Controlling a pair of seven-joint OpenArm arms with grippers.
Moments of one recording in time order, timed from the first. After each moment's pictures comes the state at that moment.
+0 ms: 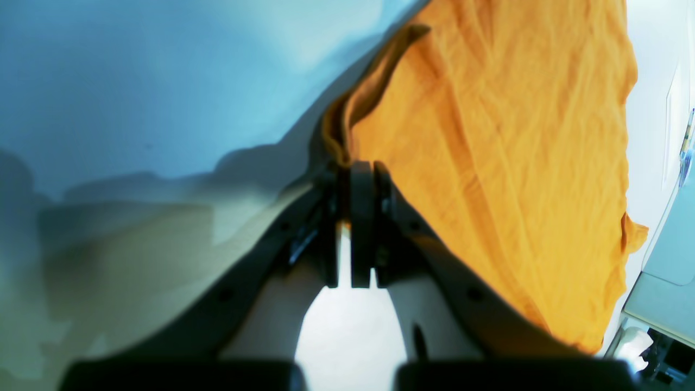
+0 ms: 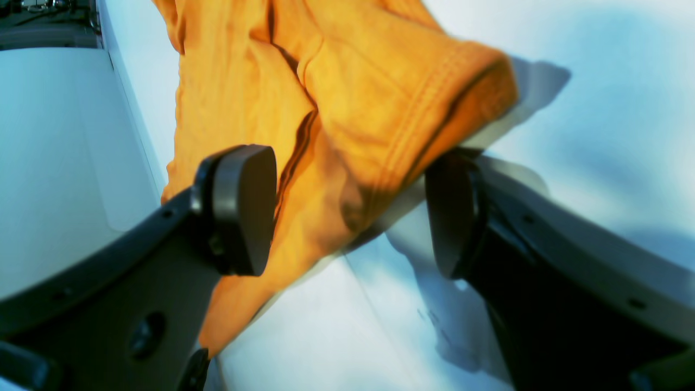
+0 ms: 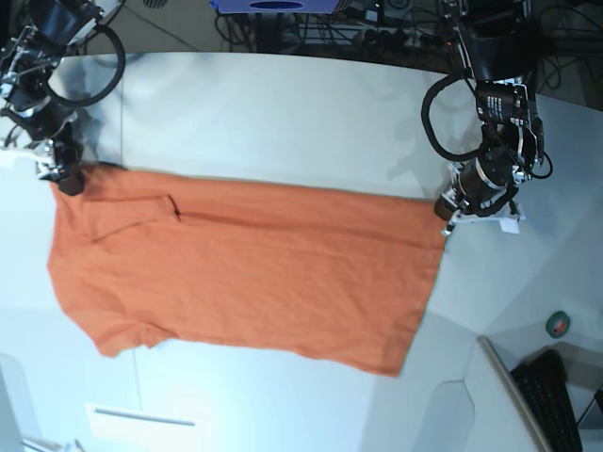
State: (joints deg) left arm -1.2 -10.0 -23.0 63.5 -46.2 0.0 40.4; right arm -2.6 1.5 55.7 57.6 46.0 25.4 -45.9
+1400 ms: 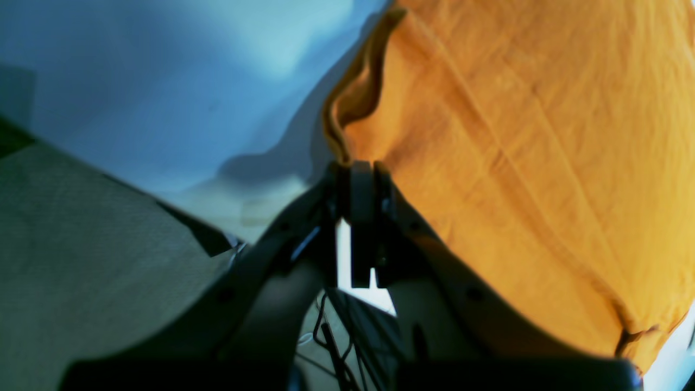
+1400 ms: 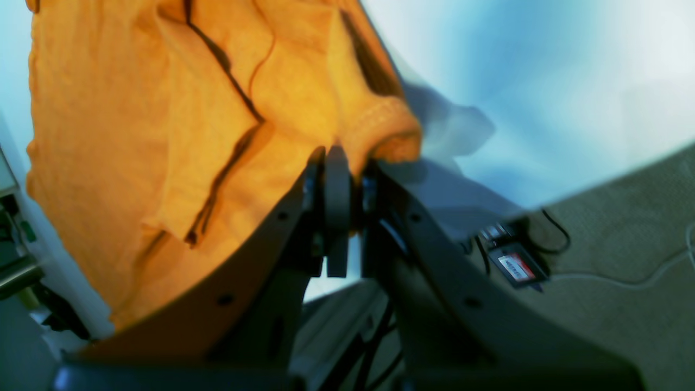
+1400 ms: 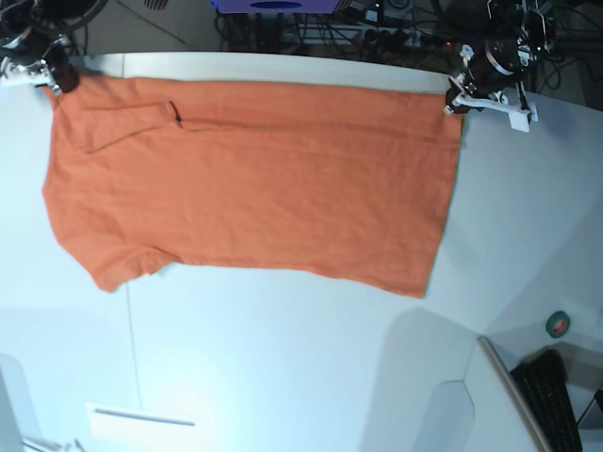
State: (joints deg) left arm 30.1 -10.0 -23.4 88.4 -46.6 -0.1 40.8; right arm -19.7 0.8 56.0 74.3 43.0 23.8 -59.4
